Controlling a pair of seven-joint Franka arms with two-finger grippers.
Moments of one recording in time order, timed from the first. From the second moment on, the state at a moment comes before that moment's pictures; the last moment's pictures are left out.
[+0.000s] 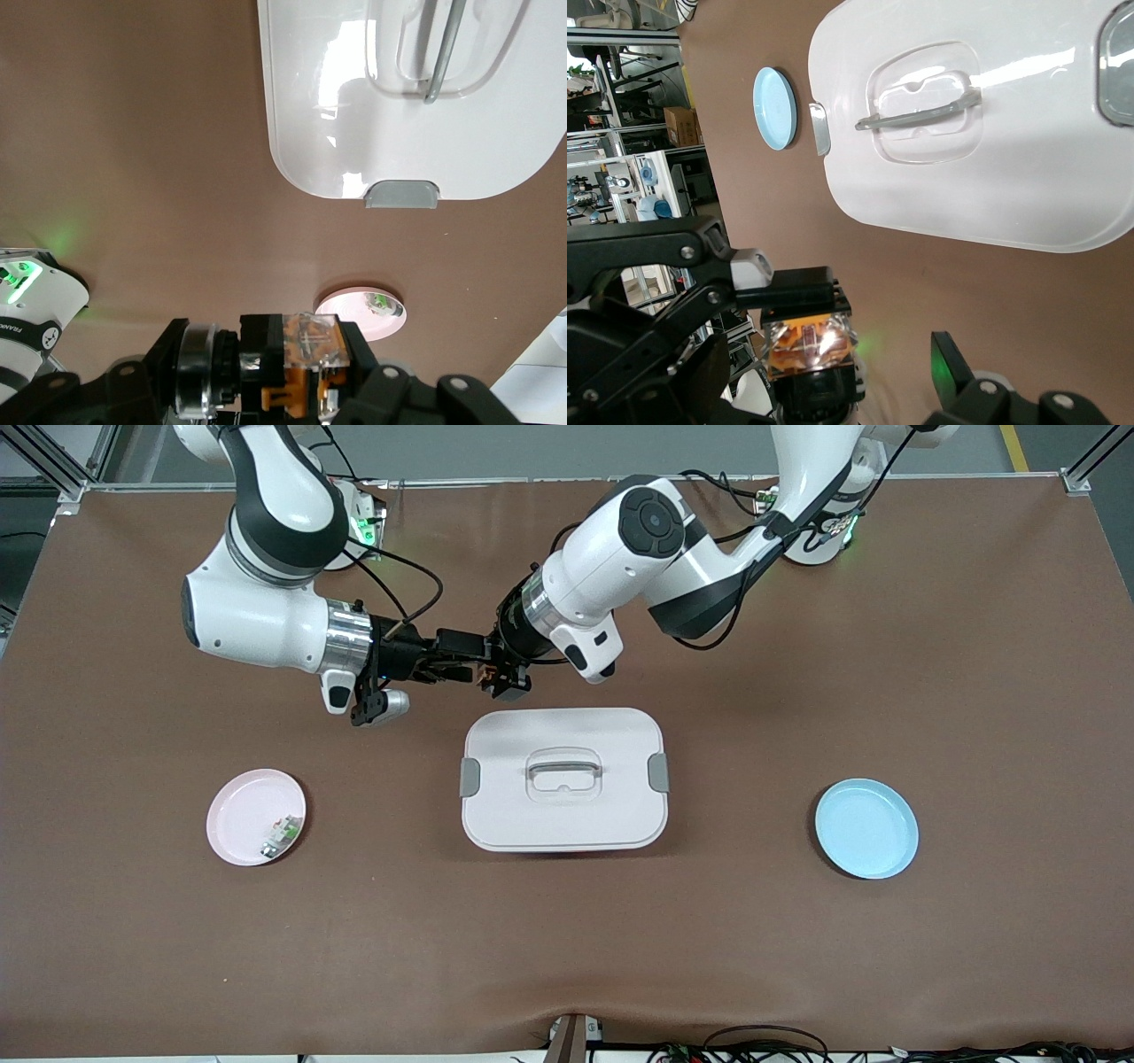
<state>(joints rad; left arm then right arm) -0.36 0.52 -0.61 -1.45 -0.16 2.32 -2.32 0.50 0.08 -0.06 -2.00 1.08 2.10 -0.06</state>
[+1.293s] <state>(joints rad) -0.36 0.53 -0.61 -1.45 -0.16 2.32 -2.32 0.53 0.08 -0.06 -2.00 1.08 2.15 -0.09</state>
